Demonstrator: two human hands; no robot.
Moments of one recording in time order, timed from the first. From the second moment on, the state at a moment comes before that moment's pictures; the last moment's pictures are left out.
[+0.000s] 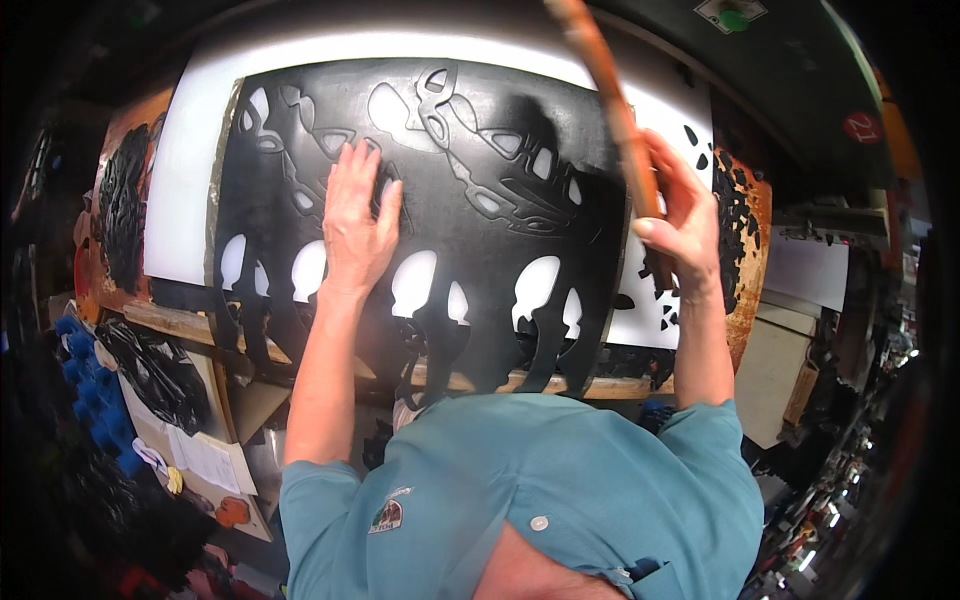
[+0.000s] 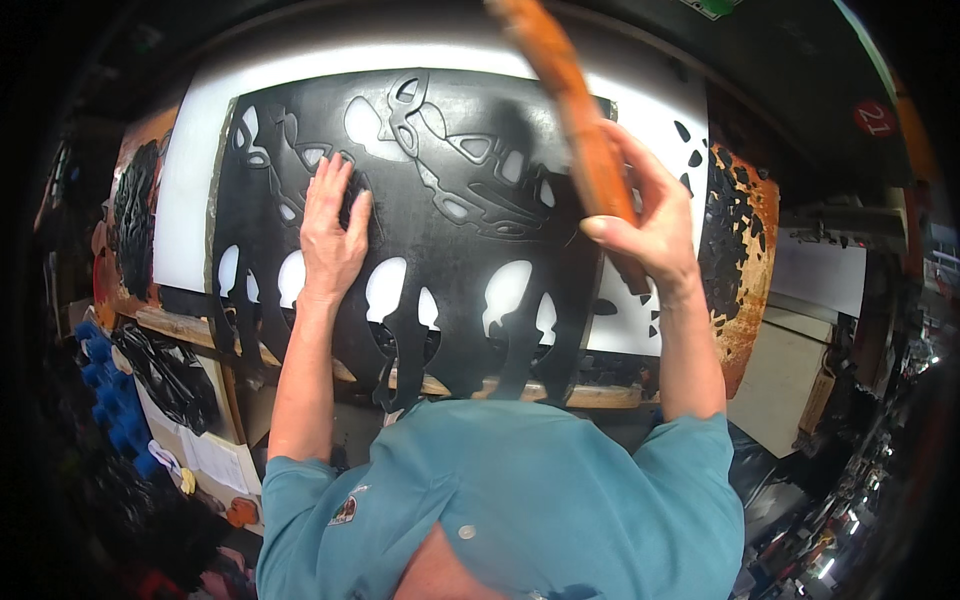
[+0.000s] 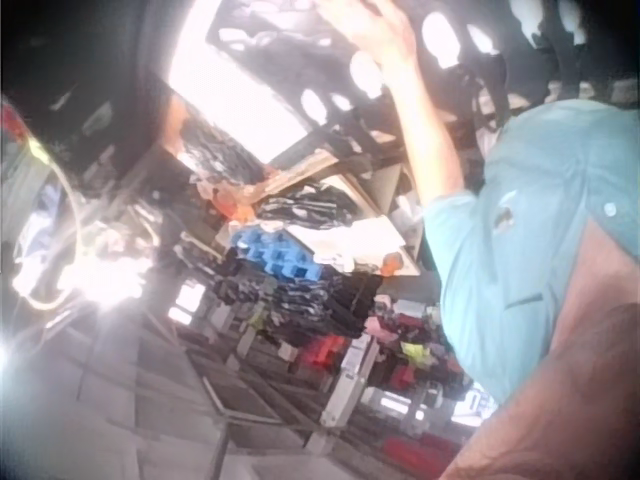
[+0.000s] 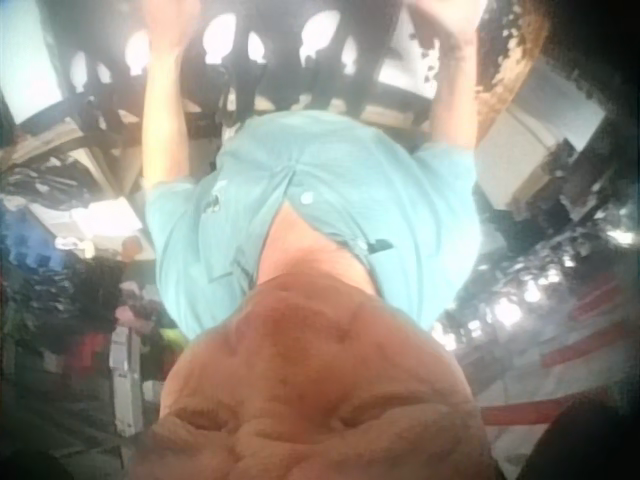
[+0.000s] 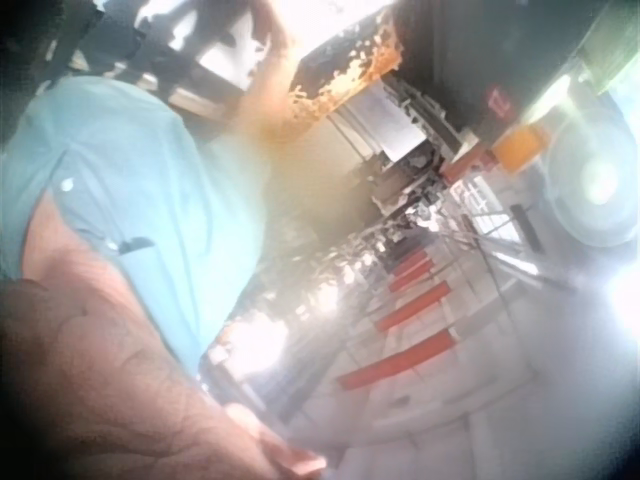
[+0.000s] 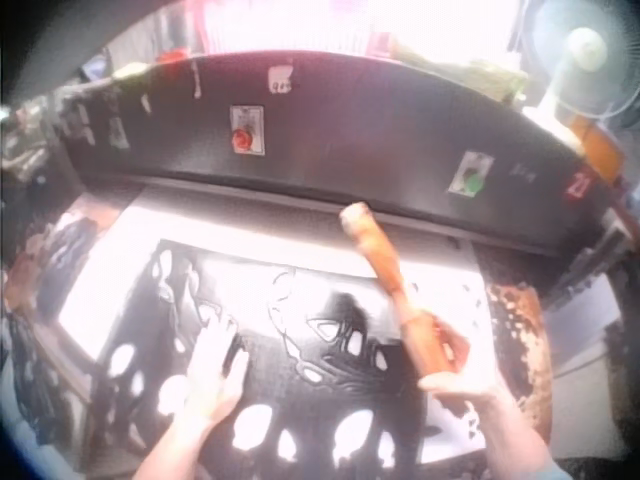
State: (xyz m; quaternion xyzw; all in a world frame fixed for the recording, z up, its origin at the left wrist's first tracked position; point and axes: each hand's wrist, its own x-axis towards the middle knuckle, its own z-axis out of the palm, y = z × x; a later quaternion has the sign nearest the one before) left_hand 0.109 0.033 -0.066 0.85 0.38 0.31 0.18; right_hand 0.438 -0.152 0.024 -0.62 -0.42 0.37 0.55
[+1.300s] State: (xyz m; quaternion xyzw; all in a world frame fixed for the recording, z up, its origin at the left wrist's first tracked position) left_hand 0.000 0.021 -0.026 0.31 0.35 0.26 0.84; right_hand 0.249 -0.019 -0.058 -0.52 -0.78 0.09 0.34
